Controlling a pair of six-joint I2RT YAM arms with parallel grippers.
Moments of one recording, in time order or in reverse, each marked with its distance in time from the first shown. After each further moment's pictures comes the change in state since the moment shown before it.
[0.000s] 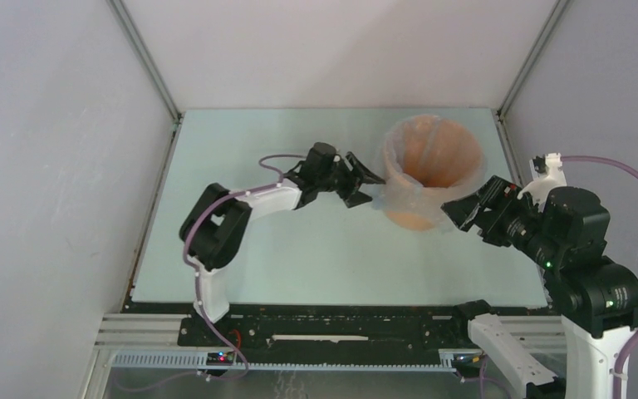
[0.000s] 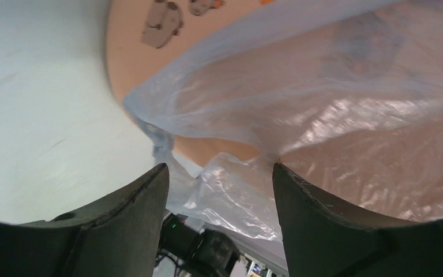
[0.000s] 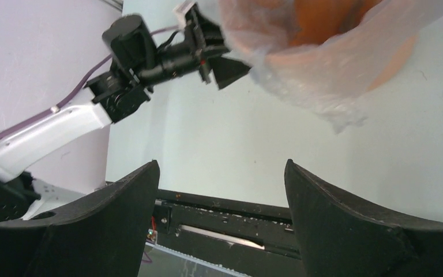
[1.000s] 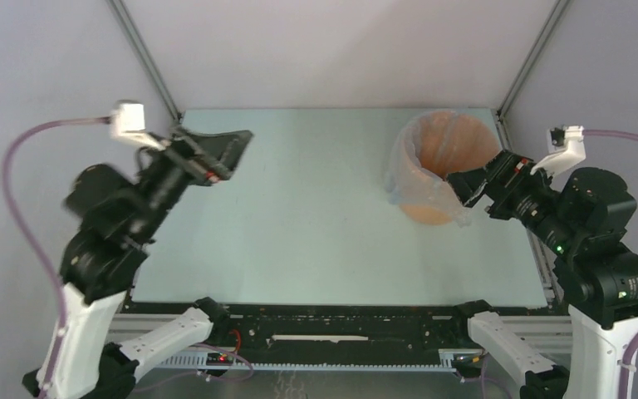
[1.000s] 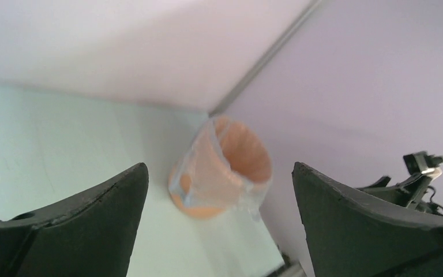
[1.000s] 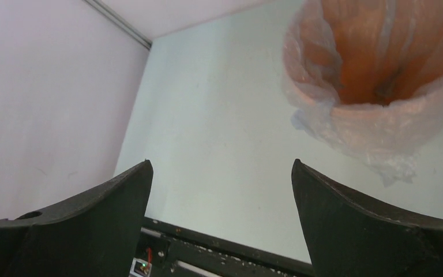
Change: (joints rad) left arm 0.048 -0.980 0.340 -0.710 -0.534 0.706; right arm 0.000 0.076 0.122 0.110 0.005 -0.074
